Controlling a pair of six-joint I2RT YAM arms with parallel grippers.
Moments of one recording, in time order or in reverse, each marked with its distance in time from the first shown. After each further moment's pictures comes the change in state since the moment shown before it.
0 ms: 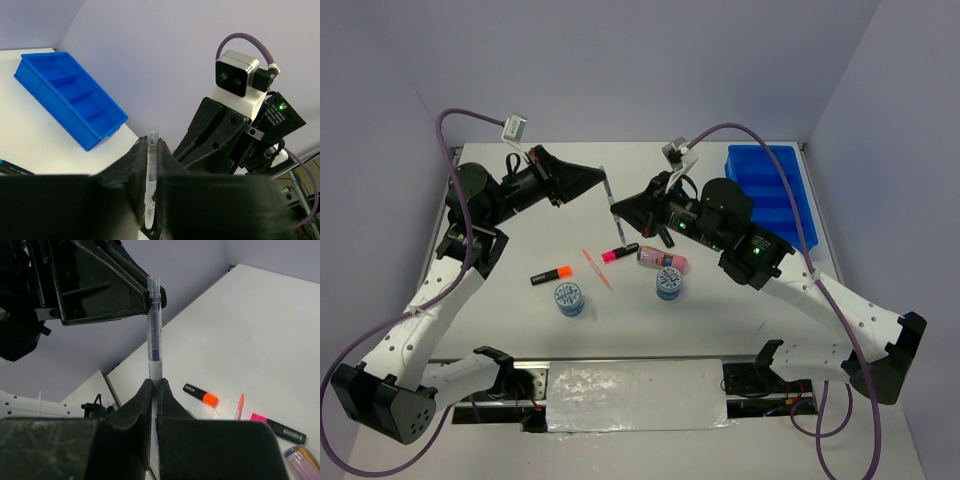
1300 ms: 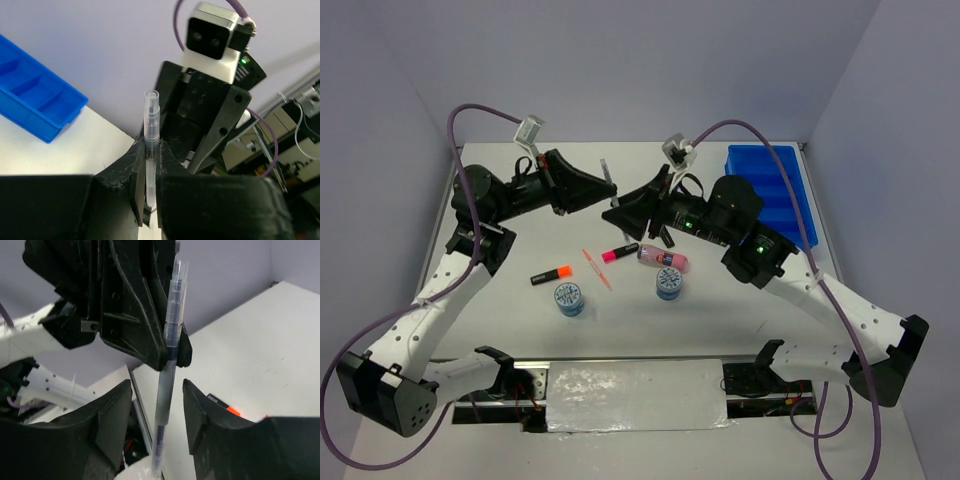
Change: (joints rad) left arm -0.024 0.031 -0.013 0.165 0.180 -0.090; right arm -0.025 -0.017 0.001 0.090 -0.175 0.001
